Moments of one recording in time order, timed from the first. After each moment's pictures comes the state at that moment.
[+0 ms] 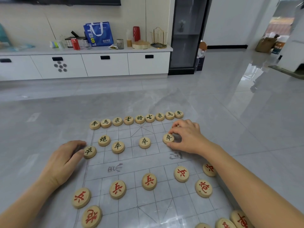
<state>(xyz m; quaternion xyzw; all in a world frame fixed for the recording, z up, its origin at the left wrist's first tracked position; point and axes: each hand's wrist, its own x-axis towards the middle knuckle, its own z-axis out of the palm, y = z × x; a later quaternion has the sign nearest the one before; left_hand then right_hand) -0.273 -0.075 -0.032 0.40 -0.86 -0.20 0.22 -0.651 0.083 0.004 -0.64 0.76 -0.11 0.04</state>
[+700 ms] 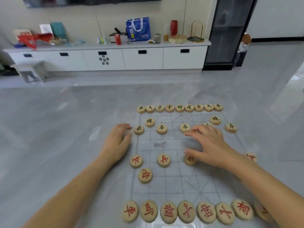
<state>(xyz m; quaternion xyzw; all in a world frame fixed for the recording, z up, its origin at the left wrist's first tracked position) -0.262 -0.022 -0.015 0.46 -0.81 -0.24 0.27 -0.544 0.125 0.026 -0.69 0.71 -0.11 0.07</state>
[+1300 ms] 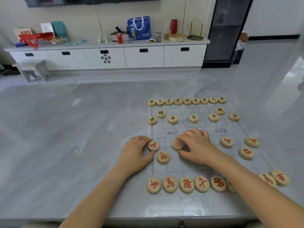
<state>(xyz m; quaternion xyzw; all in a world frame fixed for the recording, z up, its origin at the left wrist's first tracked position) -0.233 0.041 -0.020 0.40 -0.88 -0.18 0.17 -0.462 0.130 0.013 -0.70 0.71 -0.06 0.06</state>
